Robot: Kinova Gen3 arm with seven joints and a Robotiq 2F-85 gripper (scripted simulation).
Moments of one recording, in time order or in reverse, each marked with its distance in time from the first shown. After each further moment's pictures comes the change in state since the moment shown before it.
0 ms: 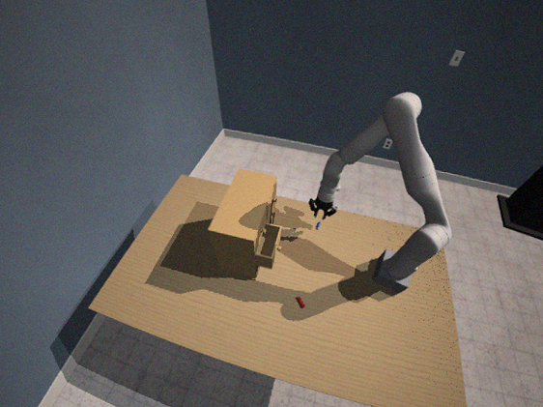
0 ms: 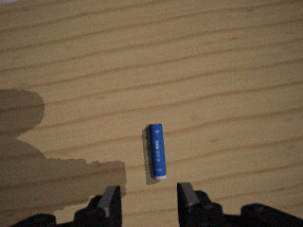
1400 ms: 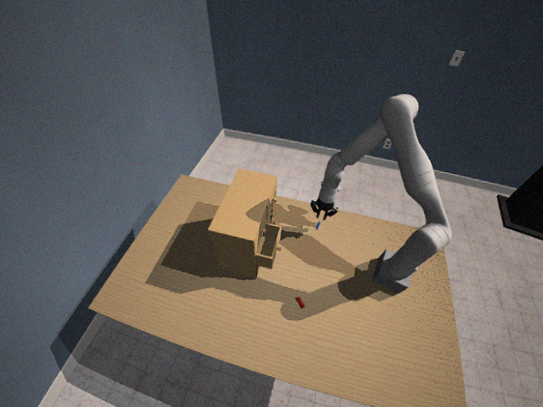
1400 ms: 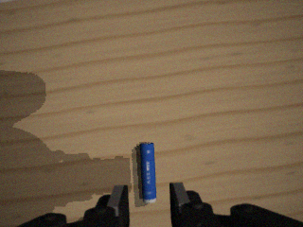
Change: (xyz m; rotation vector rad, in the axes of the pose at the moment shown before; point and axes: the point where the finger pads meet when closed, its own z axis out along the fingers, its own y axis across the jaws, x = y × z) arm 0.013 0.007 0.019 -0.011 -0.011 -0.043
